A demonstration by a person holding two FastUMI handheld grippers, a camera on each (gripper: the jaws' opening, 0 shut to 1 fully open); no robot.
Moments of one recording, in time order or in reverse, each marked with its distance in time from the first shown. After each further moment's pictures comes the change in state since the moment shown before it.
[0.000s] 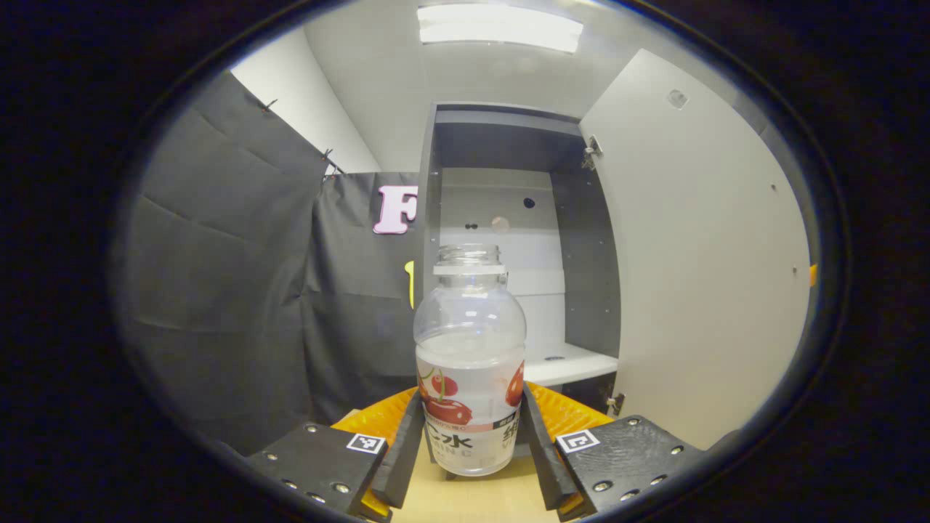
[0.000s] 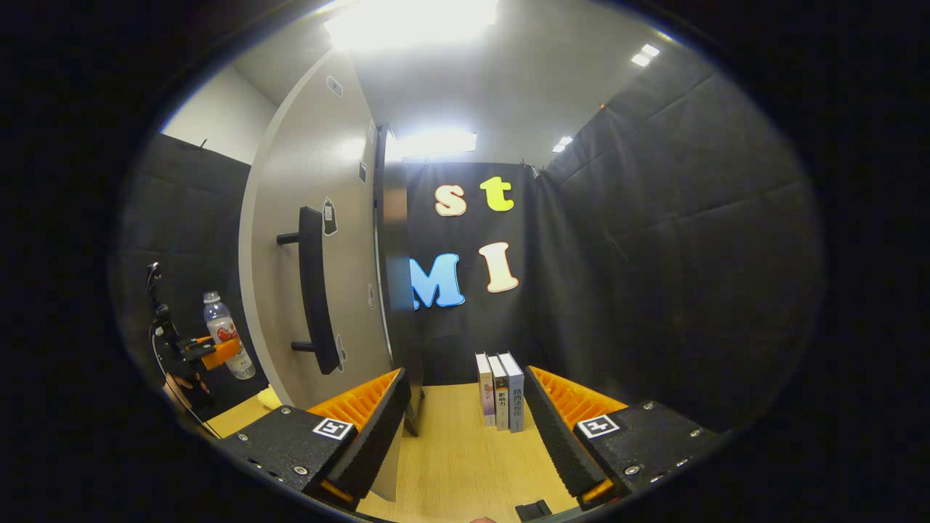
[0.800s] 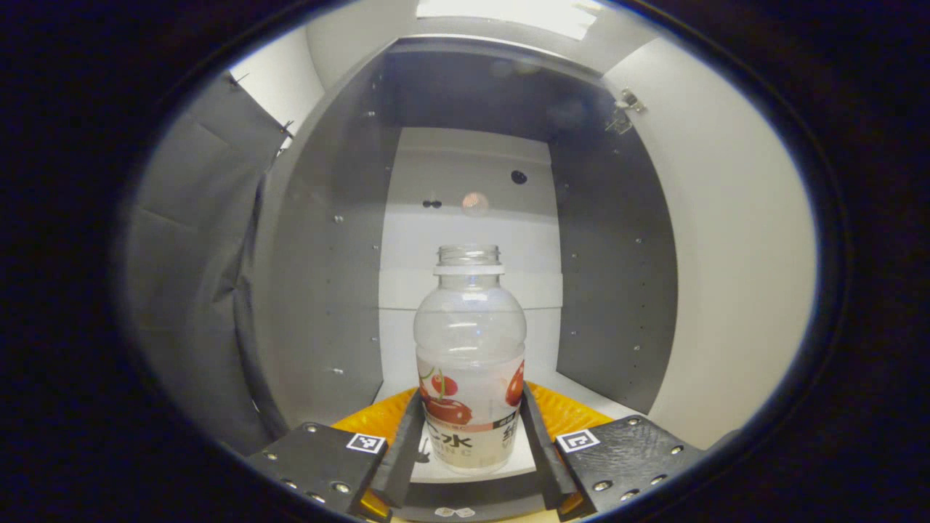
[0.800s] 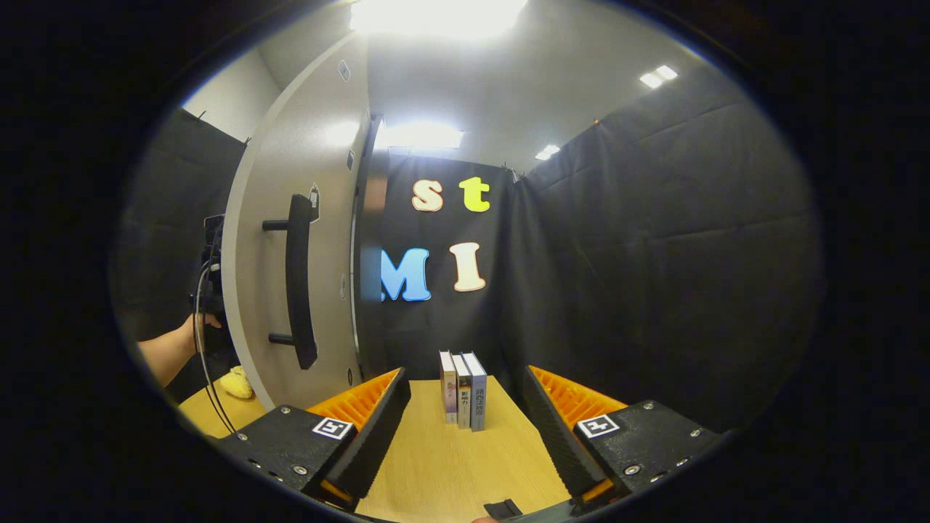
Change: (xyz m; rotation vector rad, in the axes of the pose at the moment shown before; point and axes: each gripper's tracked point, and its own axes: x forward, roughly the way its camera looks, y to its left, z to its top) left arm 0.244 -0.053 0.044 -0.035 0.010 -0.112; right arm -0.007 -0.002 0.010 -0.096 0.004 -0.110
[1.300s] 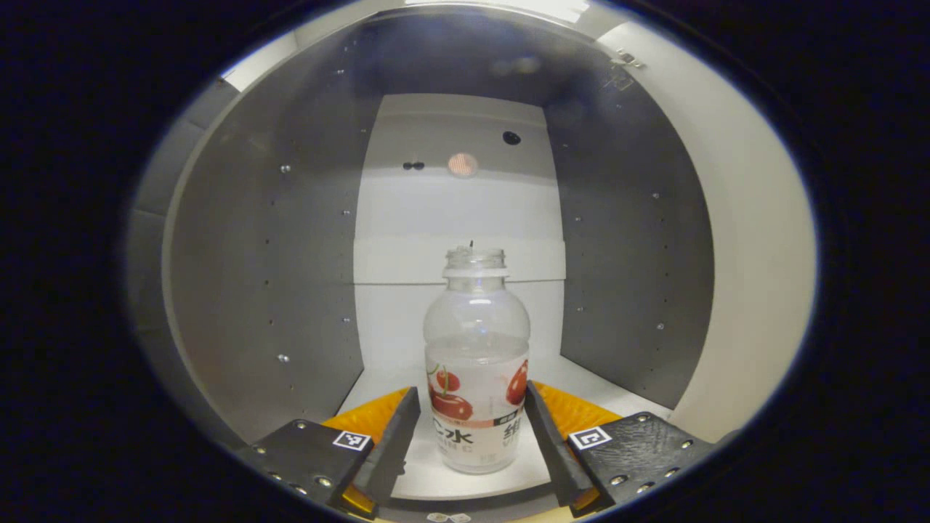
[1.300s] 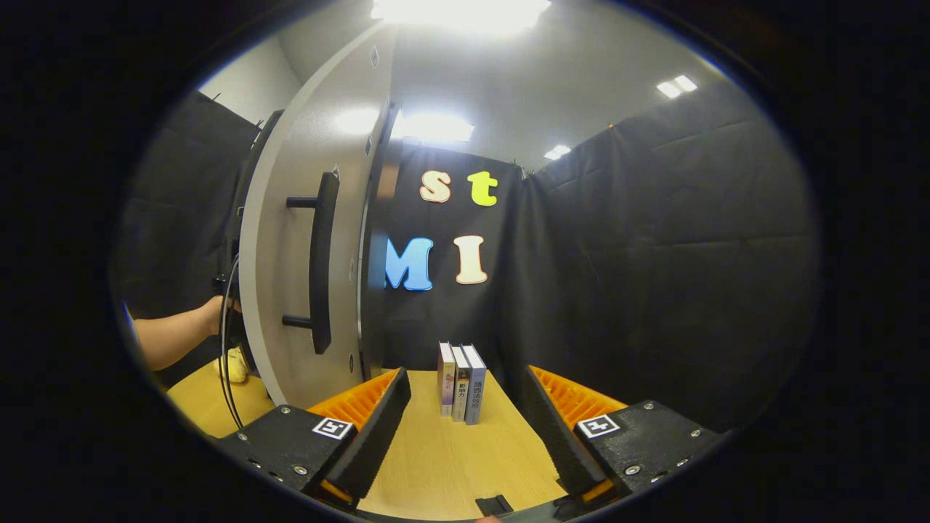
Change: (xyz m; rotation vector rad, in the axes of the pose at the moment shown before) left arm 0.079 -0.016 -0.056 0.010 0.126 -0.020; right arm -0.009 0.012 -0.013 -0.063 0.048 -0.032
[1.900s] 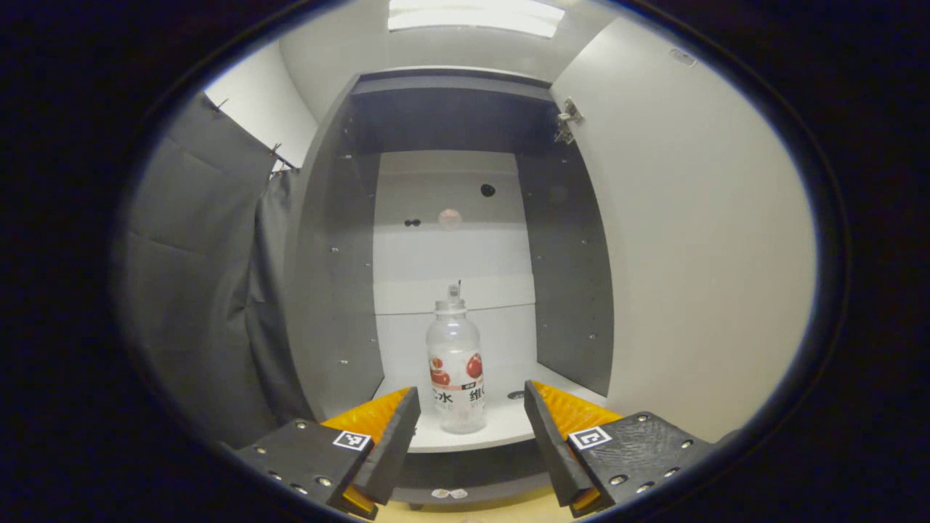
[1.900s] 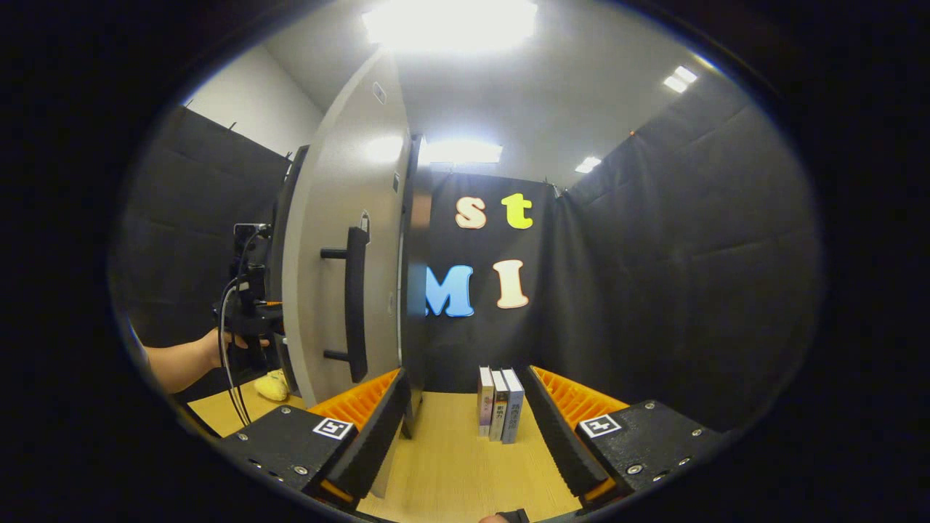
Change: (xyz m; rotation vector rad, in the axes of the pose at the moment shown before) left arm -0.118 -0.029 0.036 0.054 -0.096 0.000; right arm -0.002 0.006 0.029 0.069 -0.103 0.153
